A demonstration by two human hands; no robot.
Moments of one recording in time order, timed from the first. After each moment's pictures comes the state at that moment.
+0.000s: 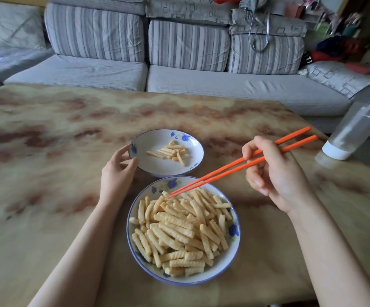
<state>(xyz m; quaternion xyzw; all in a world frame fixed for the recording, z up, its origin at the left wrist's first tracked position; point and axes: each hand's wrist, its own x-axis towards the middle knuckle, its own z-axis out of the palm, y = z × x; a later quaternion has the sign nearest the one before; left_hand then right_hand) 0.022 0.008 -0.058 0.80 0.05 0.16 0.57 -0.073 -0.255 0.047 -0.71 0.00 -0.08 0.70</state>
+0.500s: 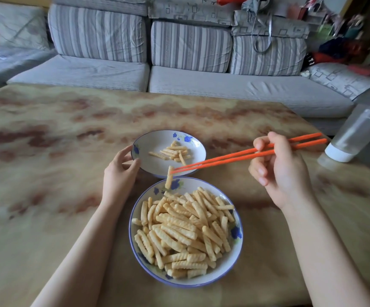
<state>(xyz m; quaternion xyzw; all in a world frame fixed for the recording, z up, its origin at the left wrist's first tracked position) 0.022 0.008 -0.058 0.80 0.05 0.15 0.58 -0.061 -0.249 0.049 -0.60 0.05 -0.15 0.79</state>
